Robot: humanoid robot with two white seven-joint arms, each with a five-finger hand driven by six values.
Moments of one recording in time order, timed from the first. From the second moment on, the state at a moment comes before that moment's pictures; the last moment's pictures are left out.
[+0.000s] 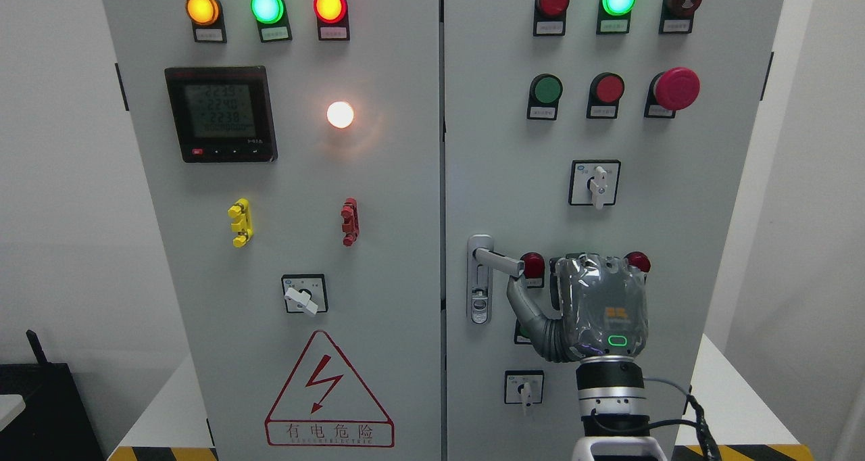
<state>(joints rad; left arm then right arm) -0.05 -0.04 0.00 0.00 0.12 -0.12 -0.14 -0.52 0.13 0.17 -1.72 1.47 0.21 -0.07</state>
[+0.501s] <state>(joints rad) -0.05 -0.04 0.00 0.00 0.12 -0.12 -0.14 -0.49 0.13 0.18 -1.74 1.47 0.20 -0.08</state>
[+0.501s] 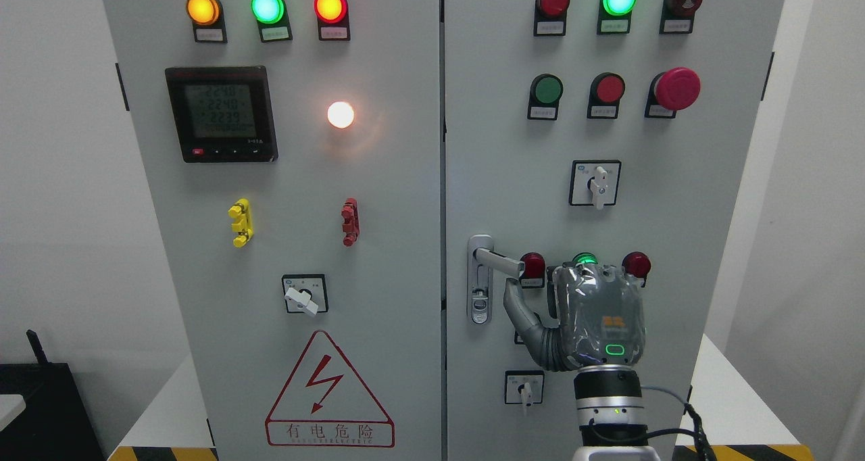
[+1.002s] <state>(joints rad) -0.05 -0.04 0.00 0.00 0.12 -0.12 -0.14 -0.41 0.13 0.18 -1.80 1.47 0.15 -0.10</state>
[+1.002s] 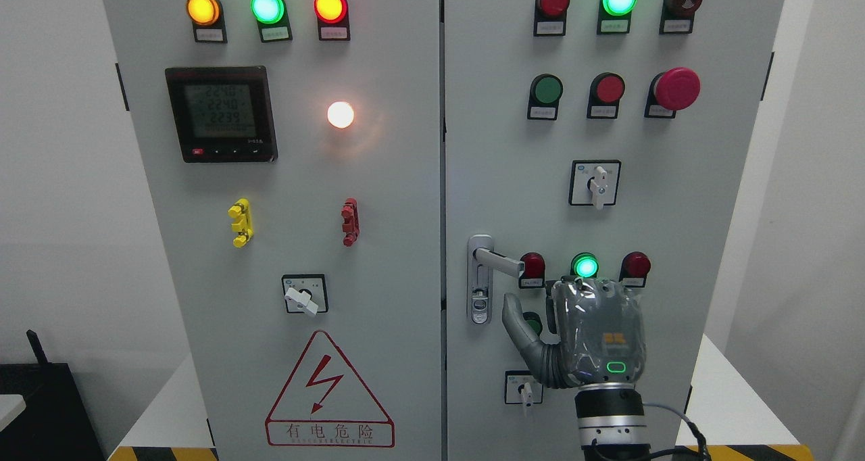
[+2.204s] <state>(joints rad) -0.05 -0.04 0.00 0.00 0.12 -0.12 -0.14 -0.24 0.00 0.08 -1.96 1.14 -0.25 -0.18</state>
